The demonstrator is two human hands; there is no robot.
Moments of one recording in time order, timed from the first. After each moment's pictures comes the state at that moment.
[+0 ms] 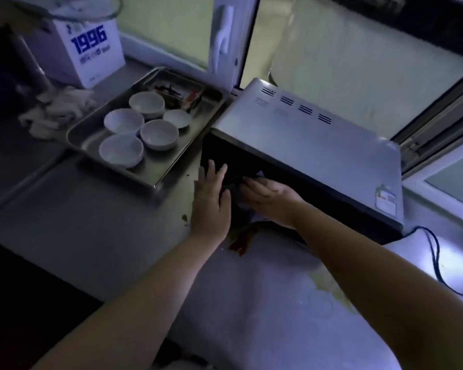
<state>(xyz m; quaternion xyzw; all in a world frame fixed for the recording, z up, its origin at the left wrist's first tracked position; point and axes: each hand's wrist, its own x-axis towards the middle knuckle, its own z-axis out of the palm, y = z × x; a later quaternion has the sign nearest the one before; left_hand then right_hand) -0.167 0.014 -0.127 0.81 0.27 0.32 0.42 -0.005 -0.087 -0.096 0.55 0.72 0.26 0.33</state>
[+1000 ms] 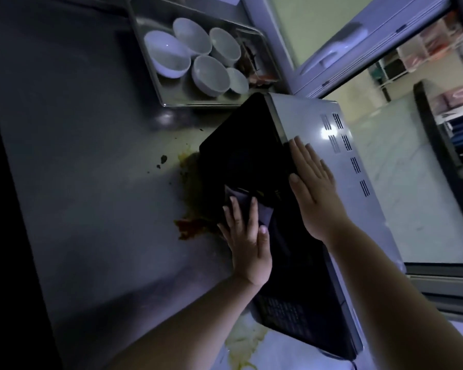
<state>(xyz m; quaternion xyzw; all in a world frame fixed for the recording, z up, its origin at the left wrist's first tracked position) 0.004 -0.148 -0.188 0.48 0.55 0.48 0.50 0.068 -0.074 -0.037 0.68 0.74 -0.04 -0.01</state>
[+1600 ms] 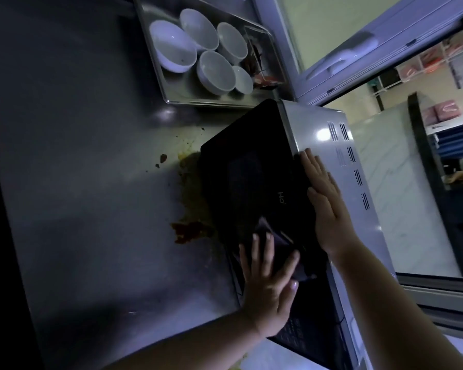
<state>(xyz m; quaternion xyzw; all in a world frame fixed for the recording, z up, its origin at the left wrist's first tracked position) 0.013 -0.199 -0.181 0.61 0.43 0.53 0.40 0.075 -0.071 -0.039 0.68 0.72 -0.12 -0.12</state>
